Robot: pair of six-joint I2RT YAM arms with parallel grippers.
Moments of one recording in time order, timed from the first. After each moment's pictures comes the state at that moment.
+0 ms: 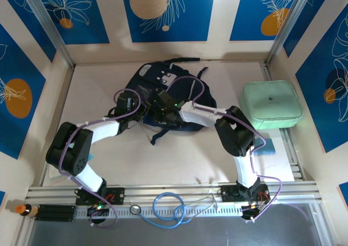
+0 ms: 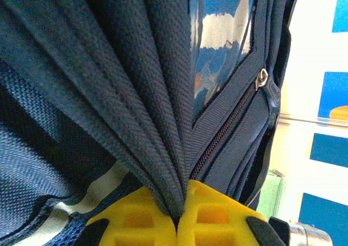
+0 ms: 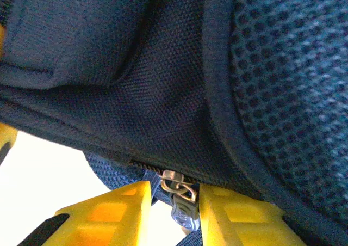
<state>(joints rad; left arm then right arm) -0.38 1.61 0.76 0.29 0.23 -1.30 0.81 2.02 1.47 -0.50 0.00 0.83</state>
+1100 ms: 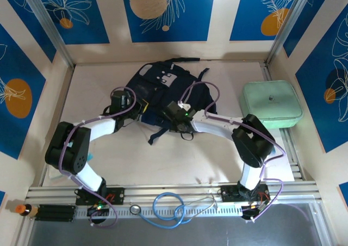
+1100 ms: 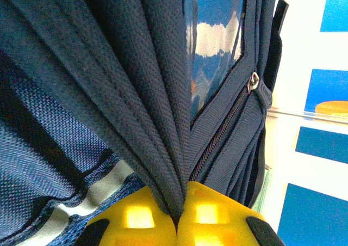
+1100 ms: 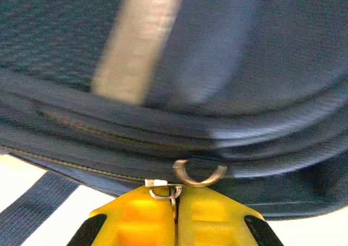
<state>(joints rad) -0.29 1.62 0.77 0.29 0.35 -1.28 0.84 1.77 1.19 -0.62 0.28 0.91</state>
